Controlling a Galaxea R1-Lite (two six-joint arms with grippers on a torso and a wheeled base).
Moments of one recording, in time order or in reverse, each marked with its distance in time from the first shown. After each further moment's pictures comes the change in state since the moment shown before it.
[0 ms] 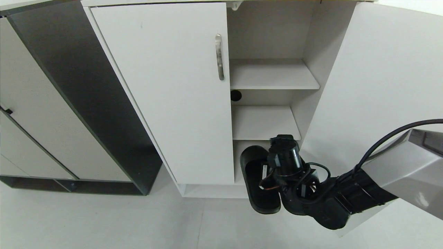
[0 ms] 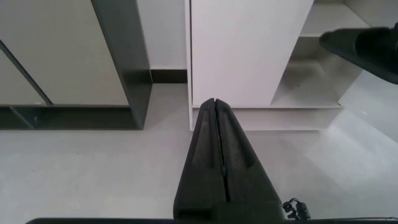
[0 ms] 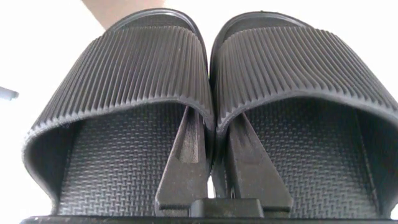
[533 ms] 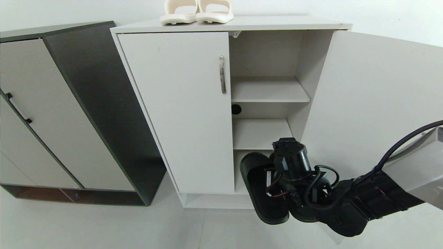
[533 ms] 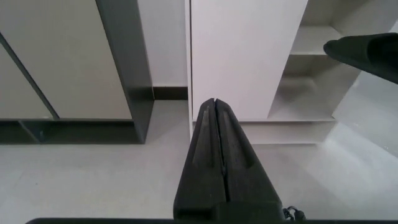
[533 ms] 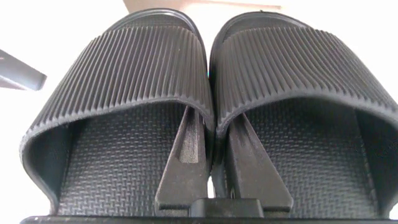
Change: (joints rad) left arm 0.000 0.000 0.000 0.000 -0.001 0.000; right arm 0.003 -0.069 0.079 0.056 0.074 -0.019
